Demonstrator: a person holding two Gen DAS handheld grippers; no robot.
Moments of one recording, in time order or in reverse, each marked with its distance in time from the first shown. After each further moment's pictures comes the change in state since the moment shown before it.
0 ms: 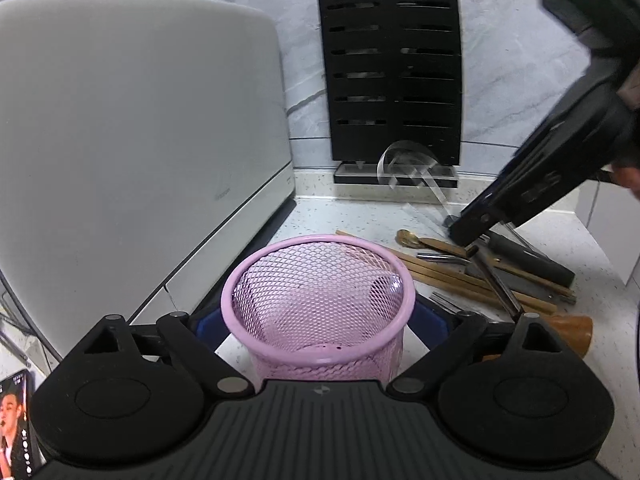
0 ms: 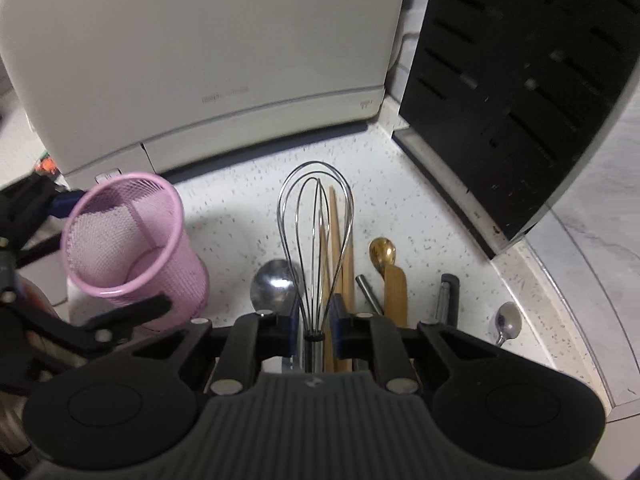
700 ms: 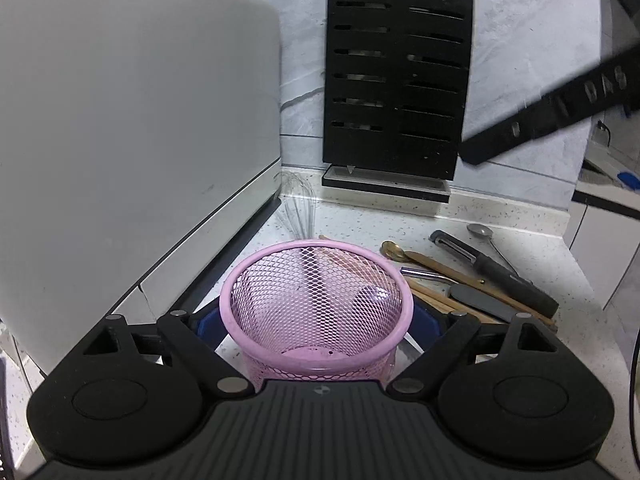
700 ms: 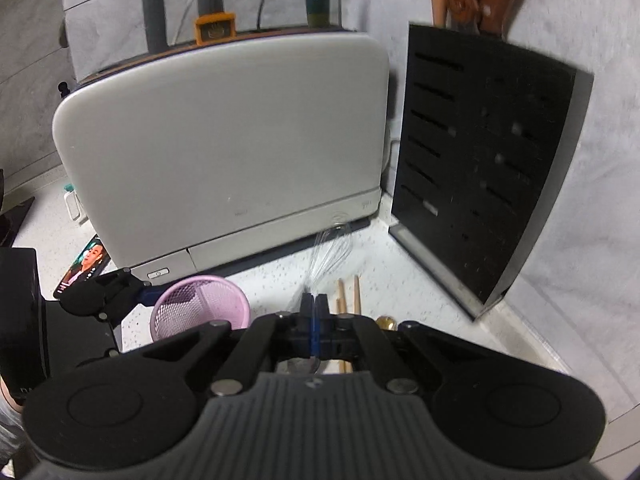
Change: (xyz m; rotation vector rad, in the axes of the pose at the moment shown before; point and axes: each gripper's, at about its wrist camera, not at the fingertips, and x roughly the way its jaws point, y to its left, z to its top) left arm 0.012 0.007 0.017 -0.091 0.028 -0.076; right arm -0.069 -0.009 0.005 0.079 -0.246 0.072
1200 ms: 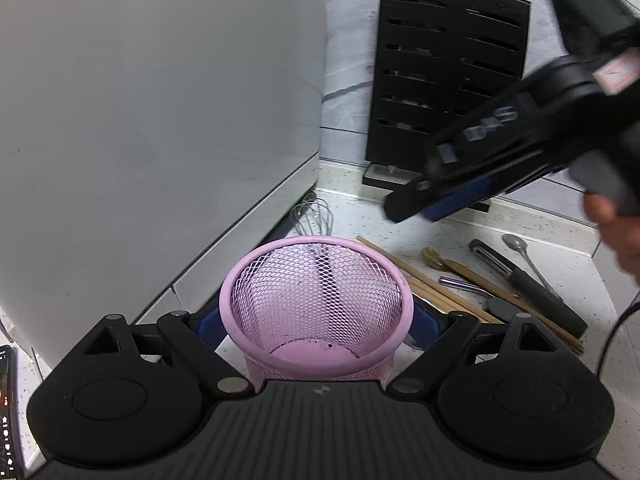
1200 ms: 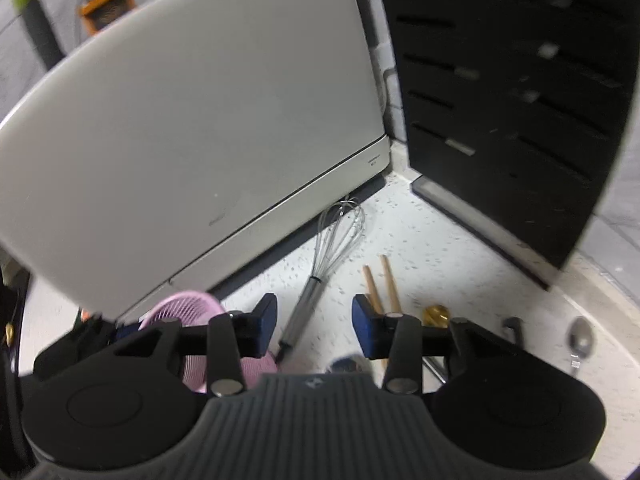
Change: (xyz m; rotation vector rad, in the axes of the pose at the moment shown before) left arm 0.010 0.024 0.008 -0.061 0.036 0.060; right arm 0.100 -0.019 0.022 0.267 0.124 0.073
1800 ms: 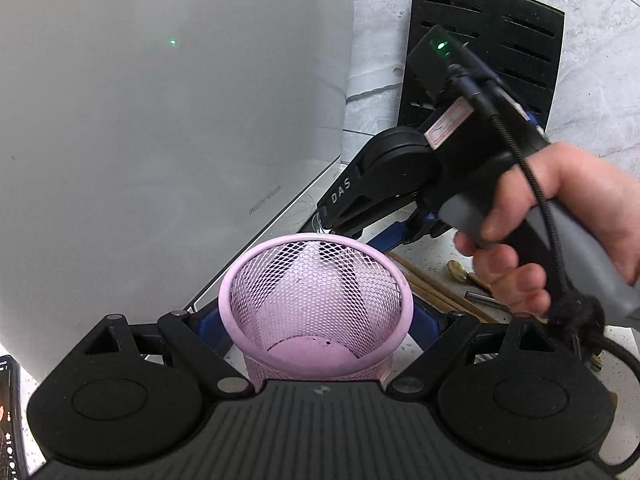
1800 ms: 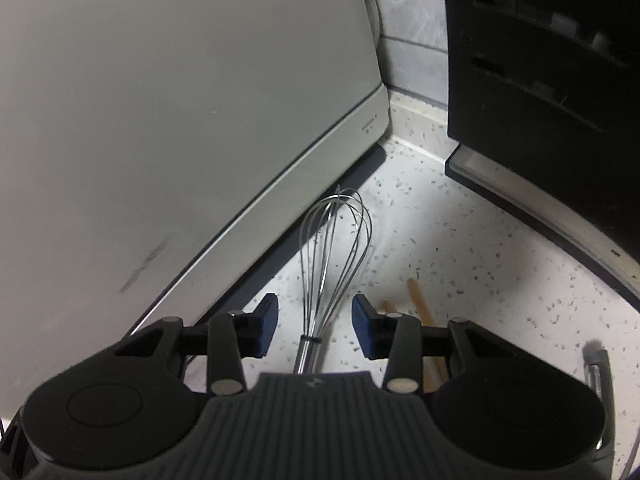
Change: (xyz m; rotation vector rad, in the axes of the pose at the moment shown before) left arm 0.012 0.016 0.008 -0.028 0.006 0.010; right arm 0.112 0.003 0.037 0.153 0.131 -0.114
